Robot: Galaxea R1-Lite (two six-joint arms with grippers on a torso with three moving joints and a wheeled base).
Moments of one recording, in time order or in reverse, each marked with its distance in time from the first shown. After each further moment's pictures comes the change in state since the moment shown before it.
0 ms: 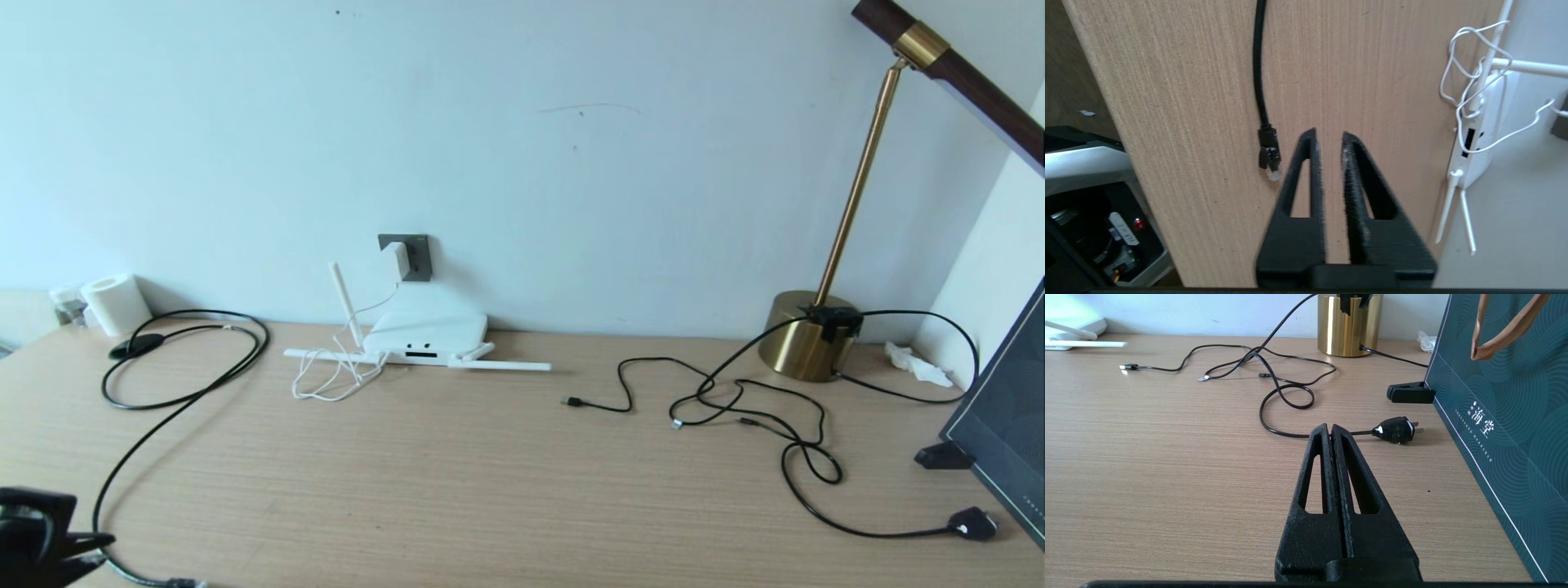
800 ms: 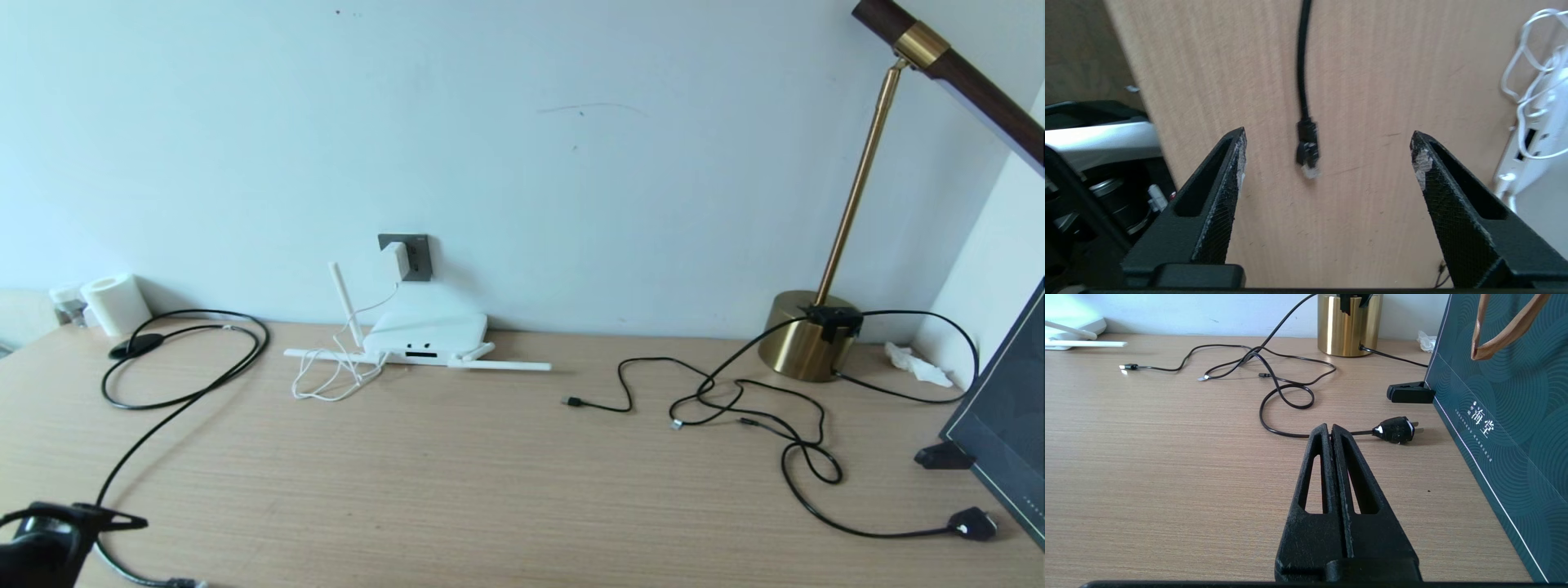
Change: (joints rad) left arm -0.031 0.084 -0.019 0.080 0.016 0.016; right arm 0.000 0.000 0.000 0.000 0.000 0.000
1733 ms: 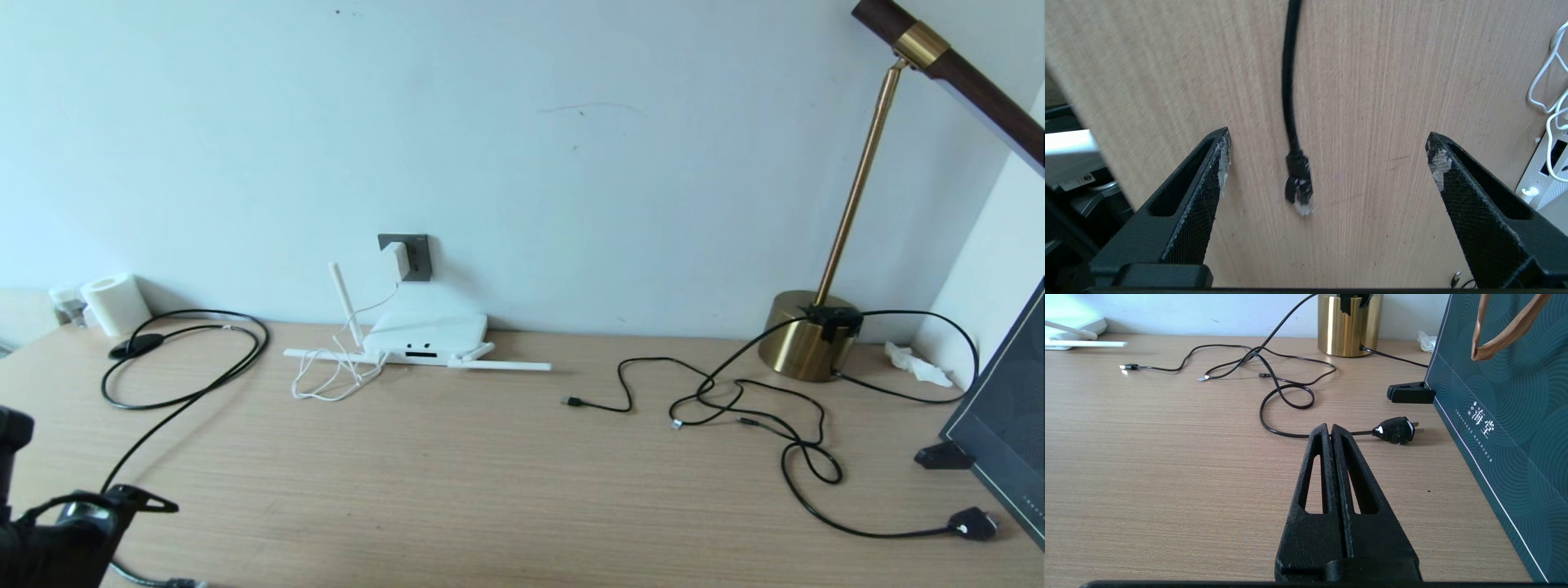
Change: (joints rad) left arm -0.020 0.163 -0.001 -0.119 0.001 0.022; right arm 0.000 0.000 0.000 0.000 0.000 0.000
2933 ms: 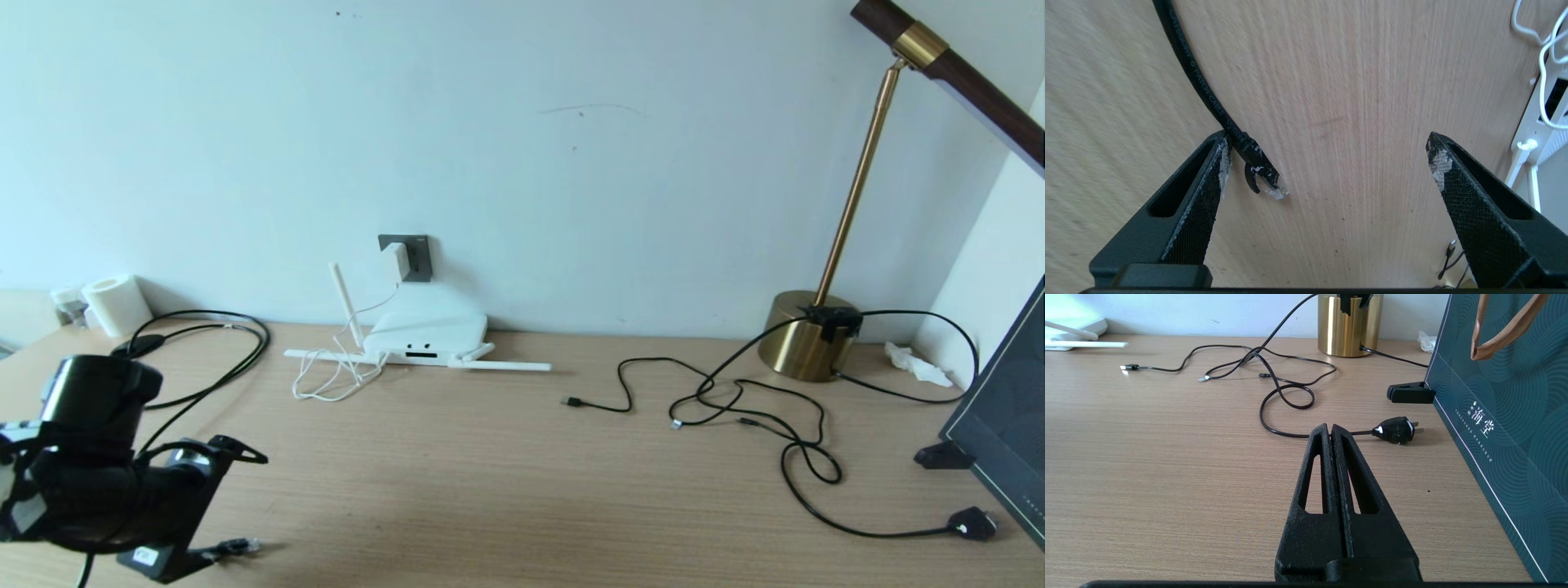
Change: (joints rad) left arm -0.289 0.183 -0.112 -0.078 0.024 -0.137; right arm 0.000 0.000 0.000 0.000 0.000 0.000
